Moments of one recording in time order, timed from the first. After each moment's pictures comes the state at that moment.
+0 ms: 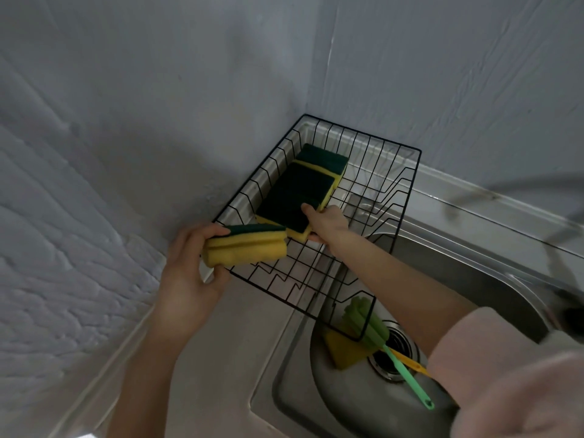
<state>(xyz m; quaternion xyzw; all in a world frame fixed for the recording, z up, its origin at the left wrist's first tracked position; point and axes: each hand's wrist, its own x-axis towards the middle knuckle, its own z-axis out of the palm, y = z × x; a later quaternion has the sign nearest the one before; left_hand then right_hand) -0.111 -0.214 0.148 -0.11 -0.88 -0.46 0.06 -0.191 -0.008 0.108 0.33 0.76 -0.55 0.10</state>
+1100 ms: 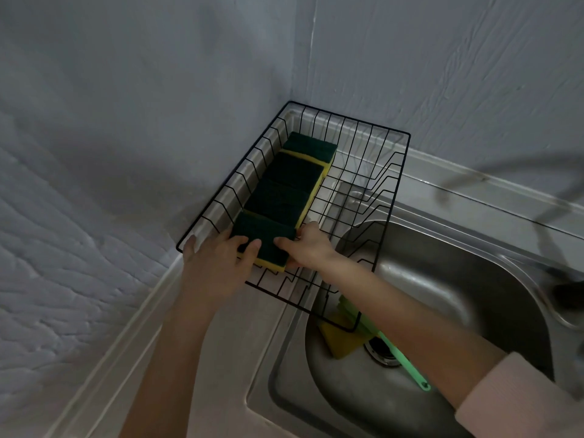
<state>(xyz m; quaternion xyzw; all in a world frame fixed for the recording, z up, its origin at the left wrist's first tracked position) -0.139 -0.173 0.128 -0.09 -0.97 -0.16 -0.14 -0.143 -0.026 0.109 0.22 0.82 -0.50 0.17</state>
